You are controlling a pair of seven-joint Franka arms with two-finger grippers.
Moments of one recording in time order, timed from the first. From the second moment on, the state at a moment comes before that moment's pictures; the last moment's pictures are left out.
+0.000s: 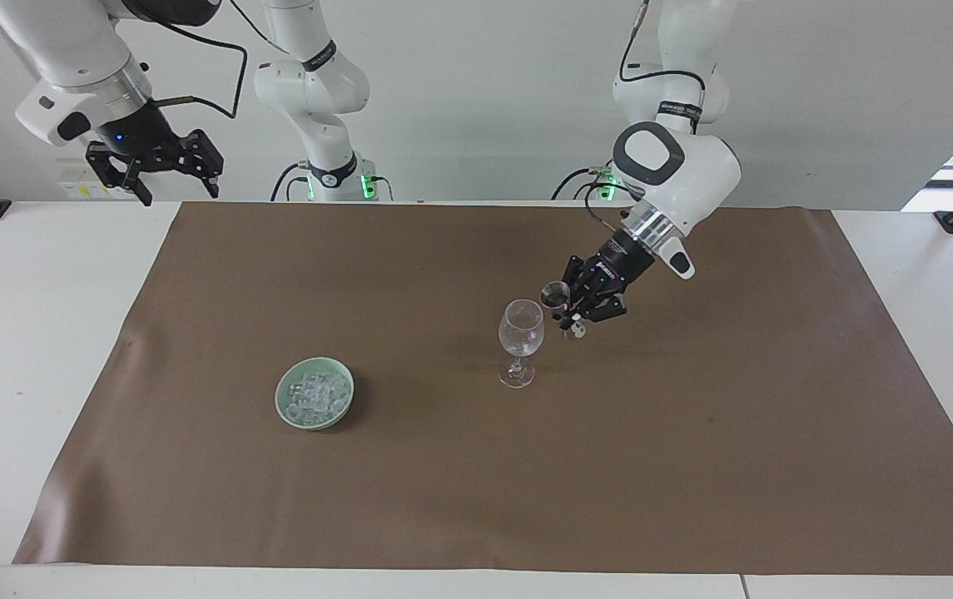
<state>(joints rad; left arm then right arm) -0.40 0.02 -0.09 -2.16 -1.26 2.68 -1.26 -0.07 -0.05 -0.05 -1.55 -0.01 1.43 -0.27</state>
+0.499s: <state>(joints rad) -0.40 0.04 -0.09 -2.14 -1.18 2.70 -1.26 -0.07 -0.05 -0.05 -1.55 -0.01 1.43 -0.27</state>
